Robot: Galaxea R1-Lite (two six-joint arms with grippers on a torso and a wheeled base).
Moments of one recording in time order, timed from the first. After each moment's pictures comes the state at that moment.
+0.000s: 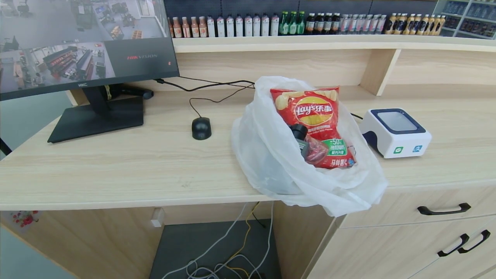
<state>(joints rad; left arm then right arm) 0.00 0.00 0.00 0.00 0.00 0.00 0.17 0.08 -0.03 0.02 -0.06 -0.14</state>
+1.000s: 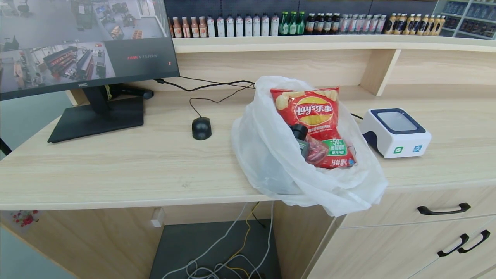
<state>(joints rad) 0.00 0.00 0.00 0.00 0.00 0.00 0.00 0.02 -0.03 0.00 0.00 -0.10</state>
